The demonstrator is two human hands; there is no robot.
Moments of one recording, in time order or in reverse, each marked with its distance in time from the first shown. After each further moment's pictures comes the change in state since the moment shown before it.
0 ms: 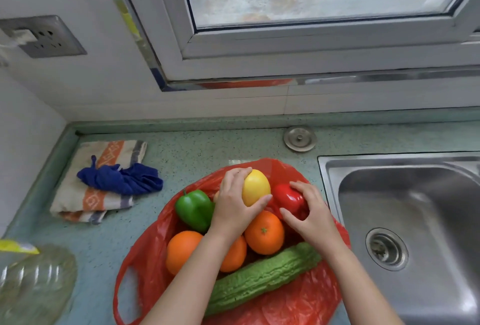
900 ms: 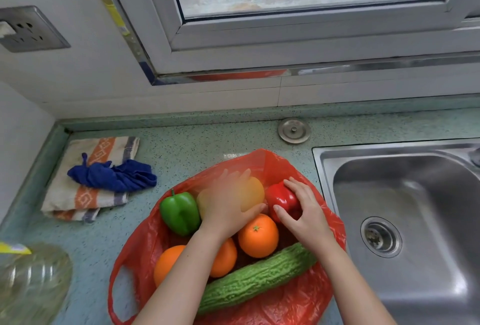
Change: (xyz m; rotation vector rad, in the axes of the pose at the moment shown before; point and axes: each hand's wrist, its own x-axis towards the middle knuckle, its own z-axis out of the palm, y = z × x) left_hand -0.004 -0.027 0.009 0.426 -0.240 0.044; right_hand -0.013 0.002 0.009 0.021 -0.009 0.033
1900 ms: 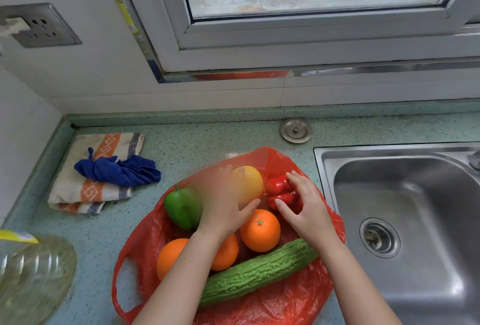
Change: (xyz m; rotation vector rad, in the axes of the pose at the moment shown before) left_hand -0.014 0.001 -0.009 -0.002 0.091 -0.043; right_hand 0.002 -0.012 -0.003 -0.112 0.046 -0.058
